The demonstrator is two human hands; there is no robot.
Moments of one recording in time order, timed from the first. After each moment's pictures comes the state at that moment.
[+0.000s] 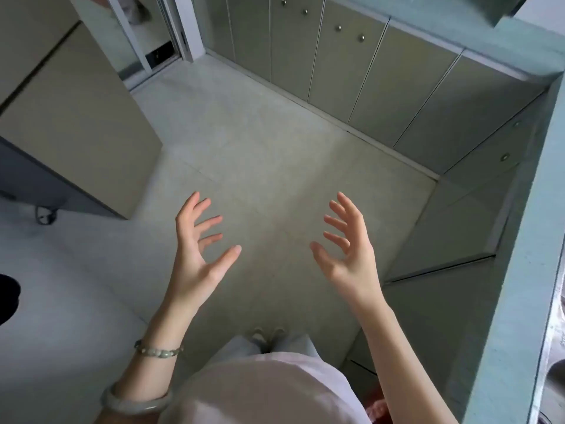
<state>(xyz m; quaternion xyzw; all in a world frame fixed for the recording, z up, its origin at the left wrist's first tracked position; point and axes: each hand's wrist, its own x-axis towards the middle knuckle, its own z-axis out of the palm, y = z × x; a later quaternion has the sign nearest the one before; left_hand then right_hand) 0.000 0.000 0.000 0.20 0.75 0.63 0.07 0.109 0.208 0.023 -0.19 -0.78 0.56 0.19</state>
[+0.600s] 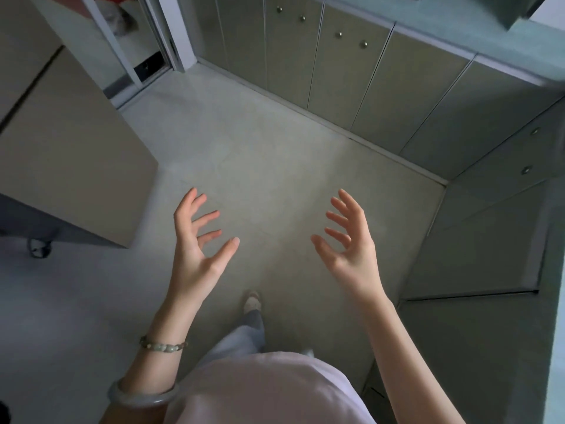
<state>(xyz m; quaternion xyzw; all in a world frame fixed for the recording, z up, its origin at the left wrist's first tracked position) -0.149 0.026 -0.007 0.19 0.75 0.63 0.07 -0.031 0.228 0.009 -0.25 -0.76 0.57 0.20</state>
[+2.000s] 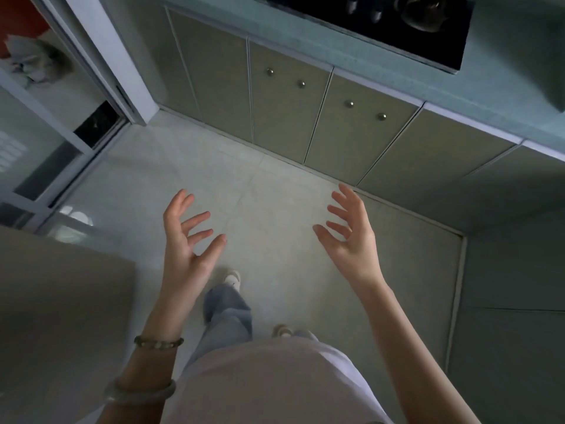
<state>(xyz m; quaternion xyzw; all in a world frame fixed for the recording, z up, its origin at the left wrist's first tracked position) -0.719 0.220 -0.017 0.22 0.73 0.63 0.13 -0.576 0.422 -0.003 -0.33 -0.75 0.52 0.23</state>
